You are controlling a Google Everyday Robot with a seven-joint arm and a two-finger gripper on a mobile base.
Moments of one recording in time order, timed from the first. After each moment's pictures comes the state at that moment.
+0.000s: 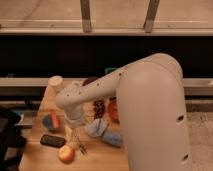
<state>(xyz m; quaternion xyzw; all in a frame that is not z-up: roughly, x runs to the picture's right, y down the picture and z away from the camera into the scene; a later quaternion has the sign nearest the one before) -0.130 0.219 0.752 -0.38 0.16 0.35 0.84</state>
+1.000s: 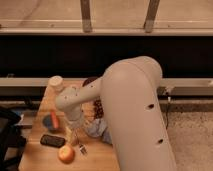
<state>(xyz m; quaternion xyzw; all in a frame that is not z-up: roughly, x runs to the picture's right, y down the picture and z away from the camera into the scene) -0.136 0.239 0.788 -0.38 0.21 0.38 0.81</state>
